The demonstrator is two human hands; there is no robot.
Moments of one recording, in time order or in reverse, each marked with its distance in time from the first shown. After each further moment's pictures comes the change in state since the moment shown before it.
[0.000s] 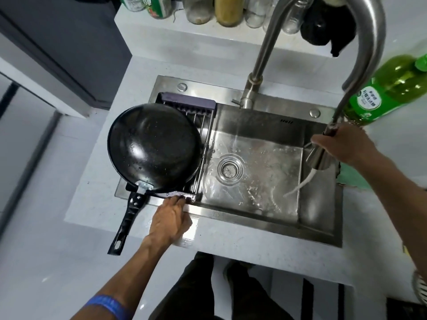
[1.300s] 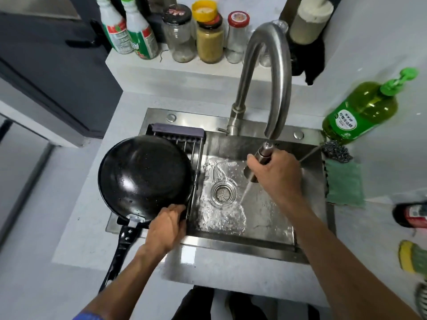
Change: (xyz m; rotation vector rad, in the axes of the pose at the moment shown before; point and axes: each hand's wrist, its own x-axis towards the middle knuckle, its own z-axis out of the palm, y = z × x) left_hand 0.043 0.022 -0.042 -0.058 0.090 0.026; right_hand -0.046 -0.101 0.038 0.406 0.342 -0.118
